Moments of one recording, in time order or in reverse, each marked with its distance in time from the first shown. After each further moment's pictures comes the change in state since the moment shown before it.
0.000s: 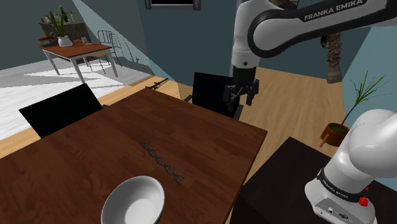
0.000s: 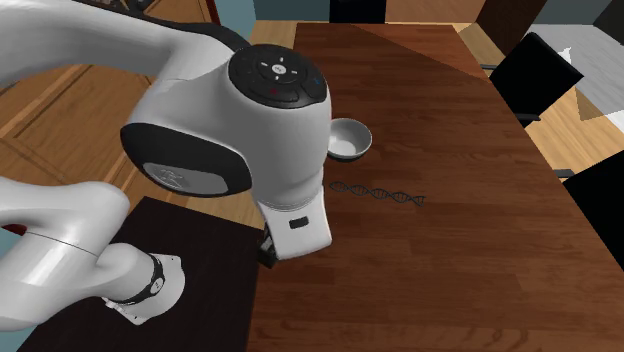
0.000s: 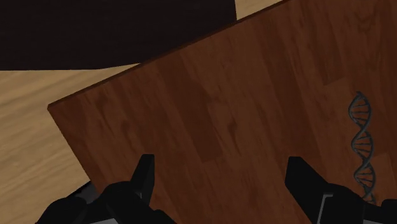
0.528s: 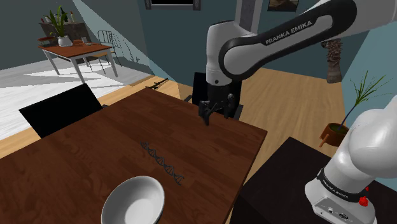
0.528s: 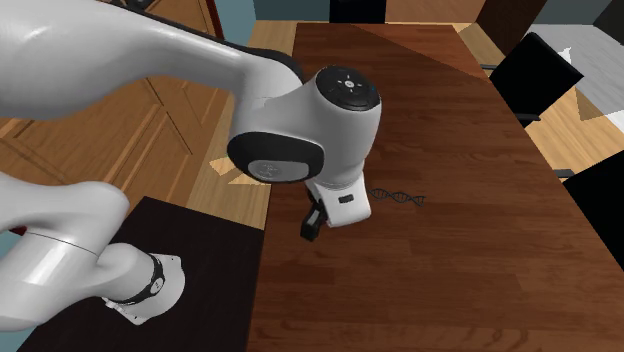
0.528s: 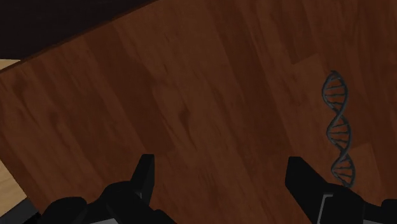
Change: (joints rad) arm 0.028 0.251 0.113 0.098 -0.002 0.179 0.149
